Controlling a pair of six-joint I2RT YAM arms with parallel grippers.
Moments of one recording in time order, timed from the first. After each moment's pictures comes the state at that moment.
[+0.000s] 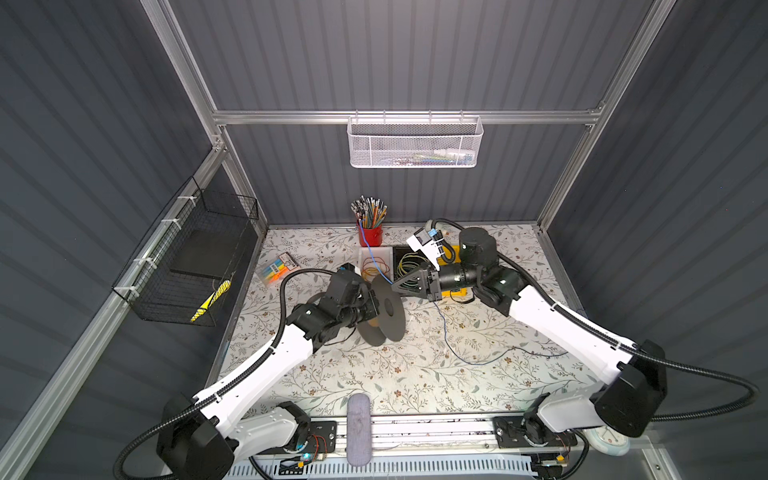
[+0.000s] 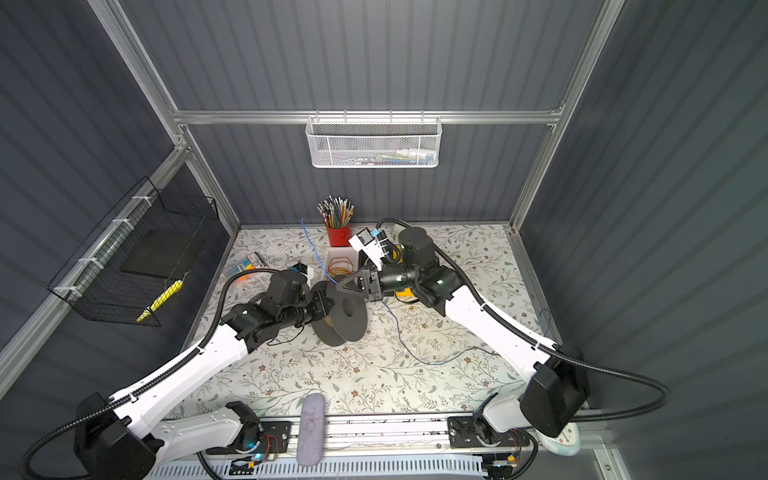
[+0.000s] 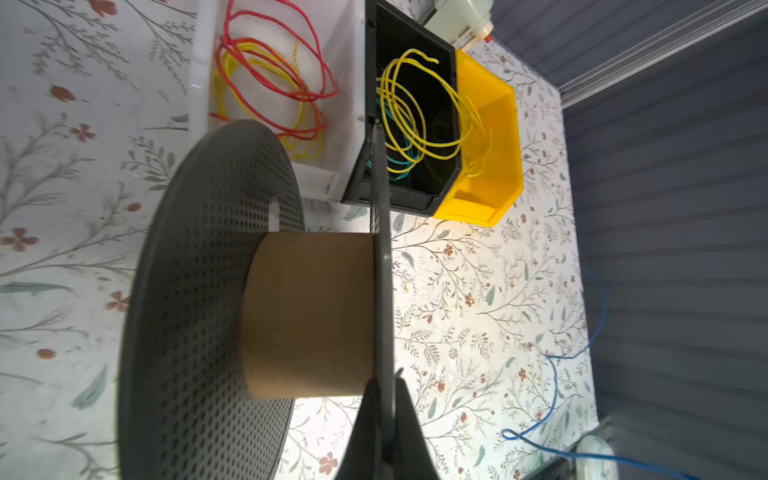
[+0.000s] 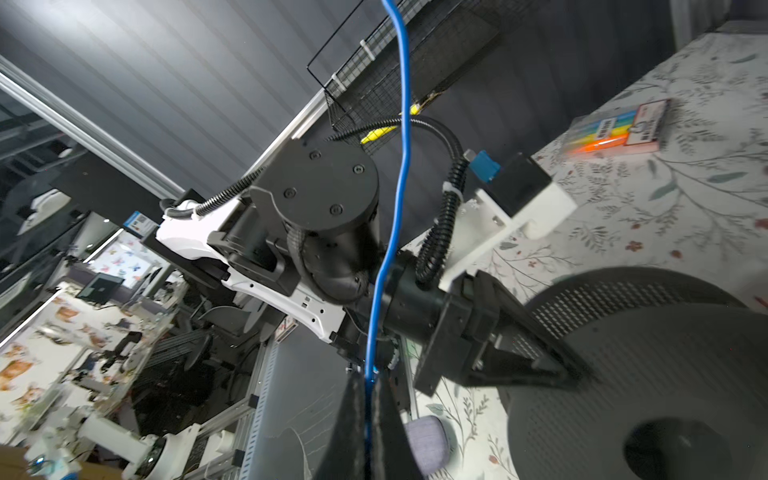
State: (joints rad) left arm -0.66 1.19 1.00 -0.58 0.03 -0.78; right arm 0.65 1.39 1.24 -0.14 -0.96 0.44
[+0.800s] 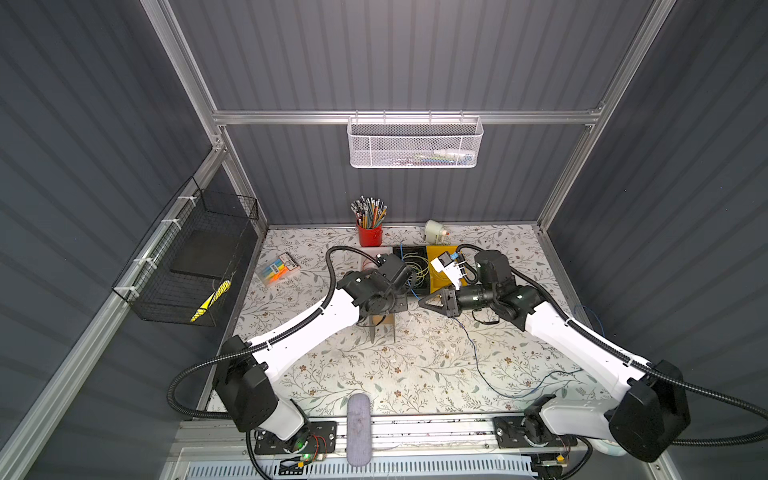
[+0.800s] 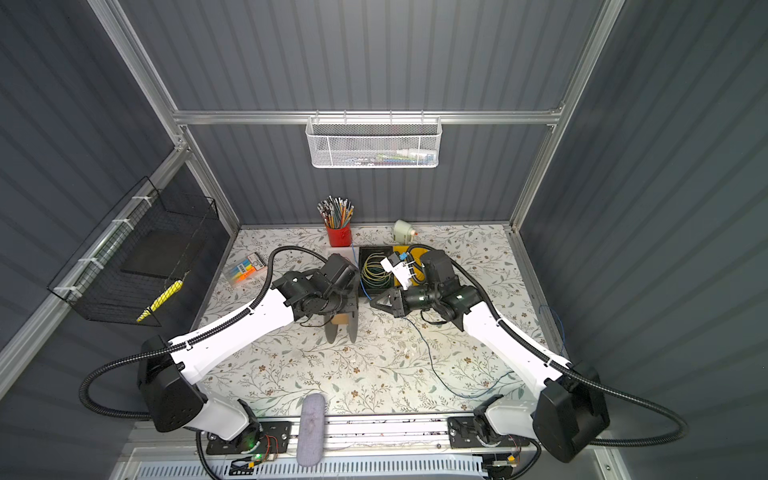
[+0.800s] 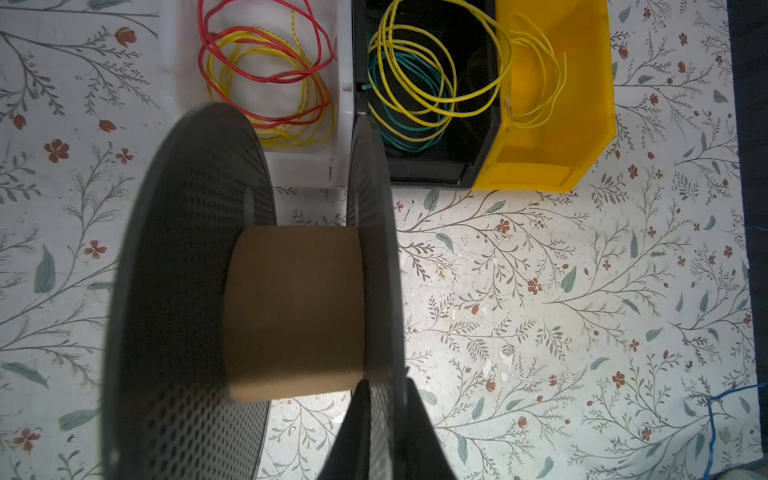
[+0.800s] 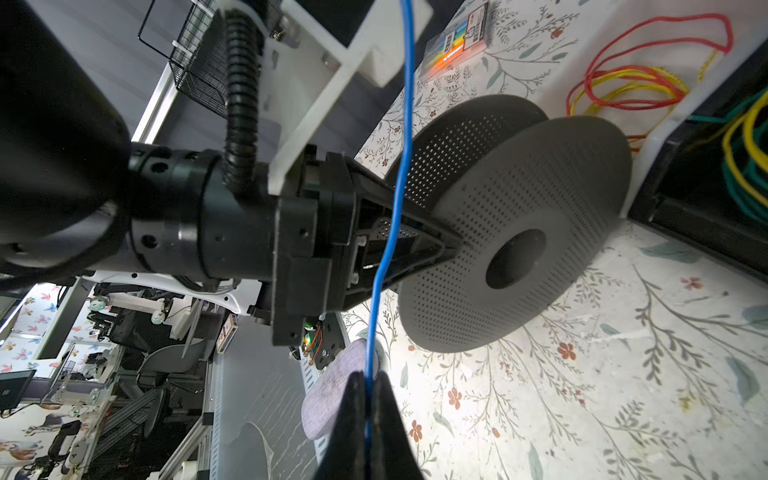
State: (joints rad) left arm -0.85 1.53 1.39 -0.88 -0.18 -0.79; right arm 0.52 1.28 0.99 -0.29 -0.85 0.35
